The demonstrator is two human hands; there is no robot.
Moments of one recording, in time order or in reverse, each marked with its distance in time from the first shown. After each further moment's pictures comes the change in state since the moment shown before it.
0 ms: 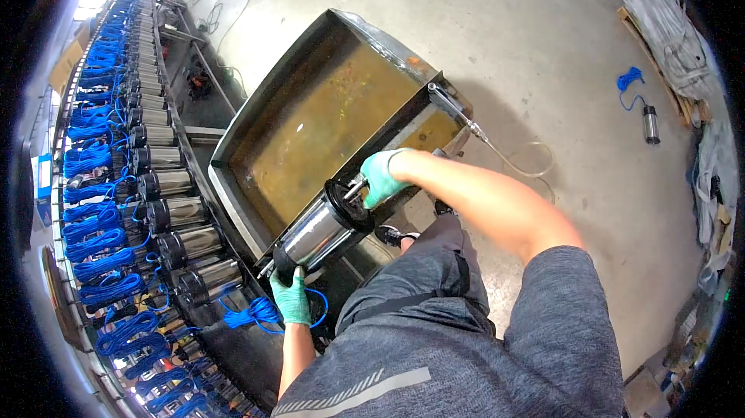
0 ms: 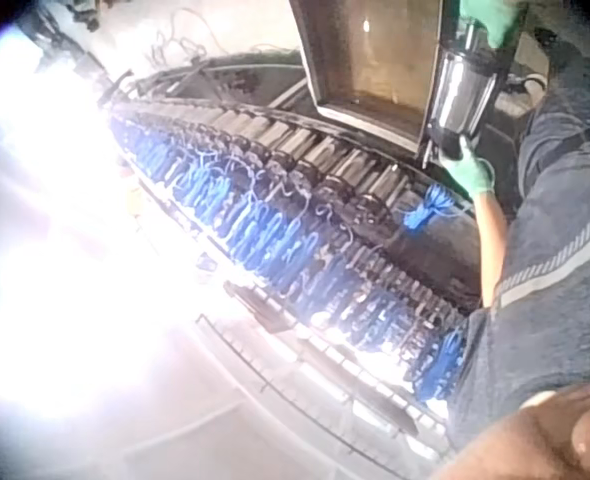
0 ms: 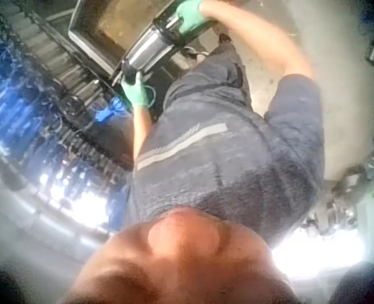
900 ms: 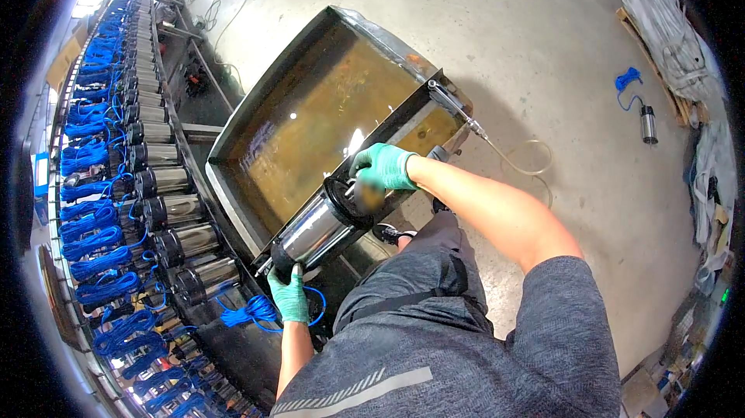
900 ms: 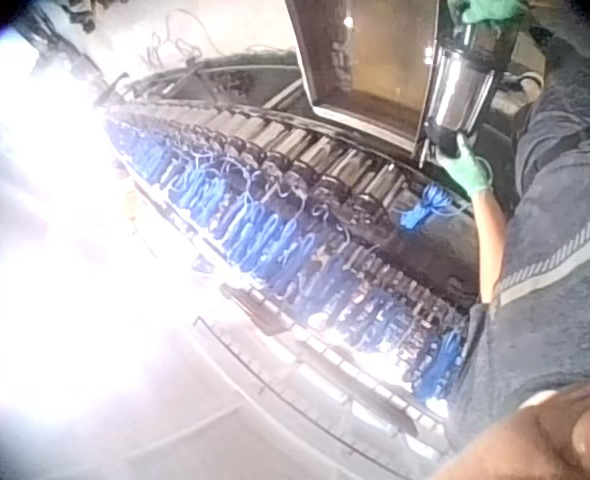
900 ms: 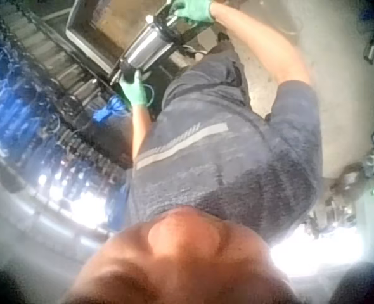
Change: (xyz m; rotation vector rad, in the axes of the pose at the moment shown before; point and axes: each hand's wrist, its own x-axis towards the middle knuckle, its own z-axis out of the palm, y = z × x) left_hand -0.003 0.005 0.000 0.059 -0.007 0.019; right_hand -0.005 0.009 0.021 0.809 0.244 0.099
